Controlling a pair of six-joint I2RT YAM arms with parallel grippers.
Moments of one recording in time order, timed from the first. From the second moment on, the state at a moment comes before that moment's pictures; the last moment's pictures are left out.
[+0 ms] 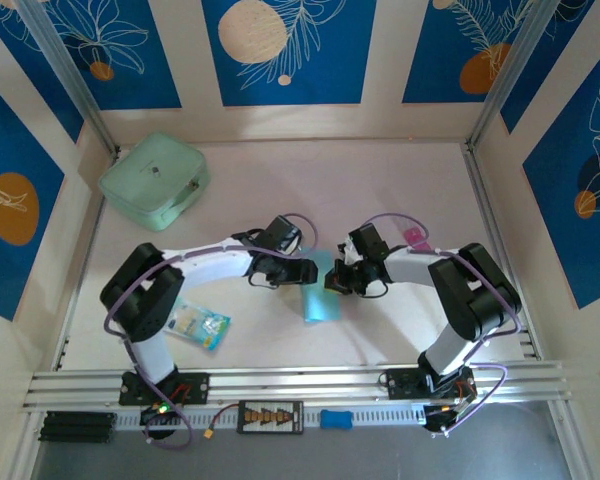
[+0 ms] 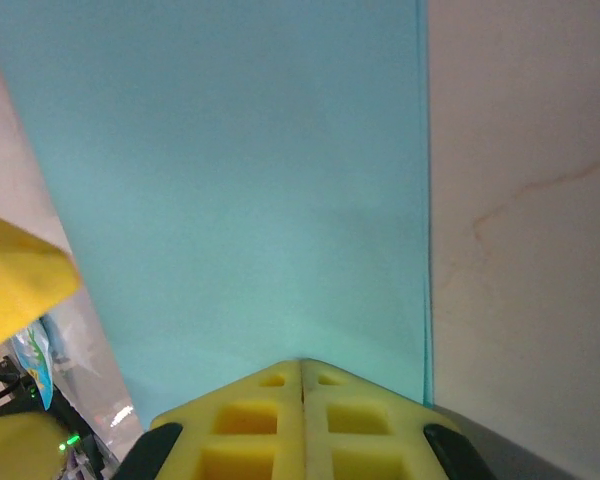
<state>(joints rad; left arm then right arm) -0.77 1.74 1.06 -0.36 0.28 -0.68 0.46 1.65 0.69 -0.18 -0.57 0.69</state>
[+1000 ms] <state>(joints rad) -0.72 1.81 0.87 0.04 0.55 -0.70 0.46 1.67 0.71 -0.19 -0.59 0.67</state>
